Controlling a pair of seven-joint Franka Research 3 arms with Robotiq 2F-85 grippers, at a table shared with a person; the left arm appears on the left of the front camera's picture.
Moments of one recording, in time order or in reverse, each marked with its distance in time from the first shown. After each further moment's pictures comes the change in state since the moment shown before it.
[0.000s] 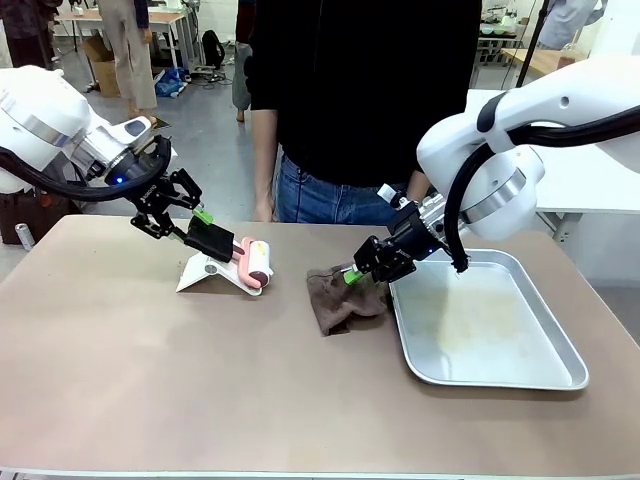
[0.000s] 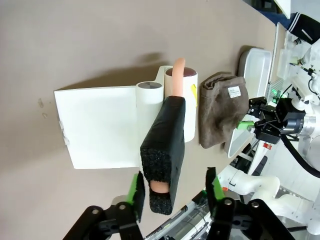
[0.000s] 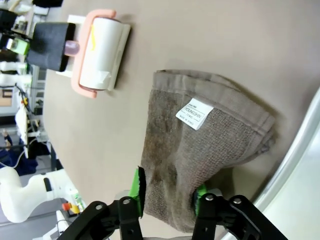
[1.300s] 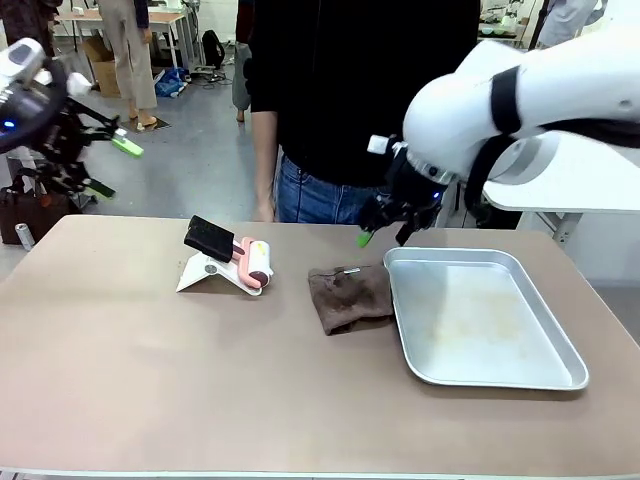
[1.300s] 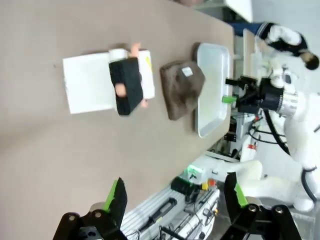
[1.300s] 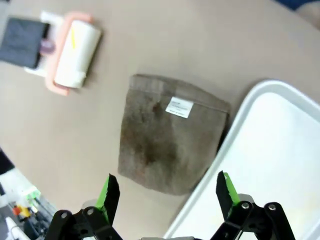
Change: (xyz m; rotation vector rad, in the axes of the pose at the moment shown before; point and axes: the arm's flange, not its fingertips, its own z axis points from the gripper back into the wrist) left arm -0.108 -0.025 0.136 -0.106 -0.138 -0.106; right arm 0.022 0.091 0.071 -0.426 0.021 0.093
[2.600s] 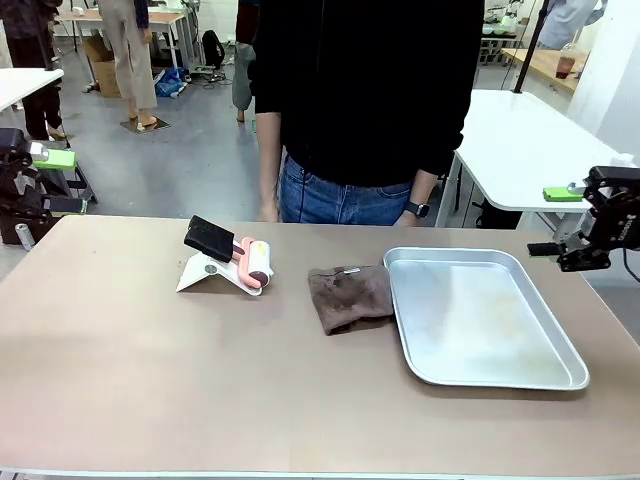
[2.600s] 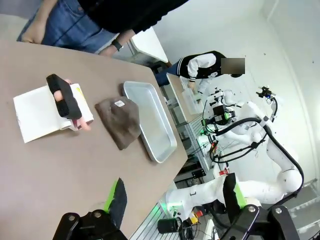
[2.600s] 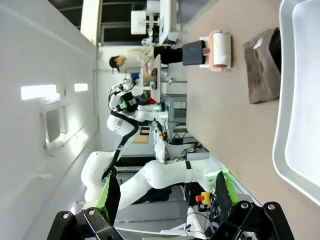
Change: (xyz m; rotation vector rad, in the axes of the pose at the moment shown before) left arm -0.144 0.034 0.005 -0.343 -0.375 -0.307; right arm -0.213 -0.183 0.107 1.053 -0.235 -0.465
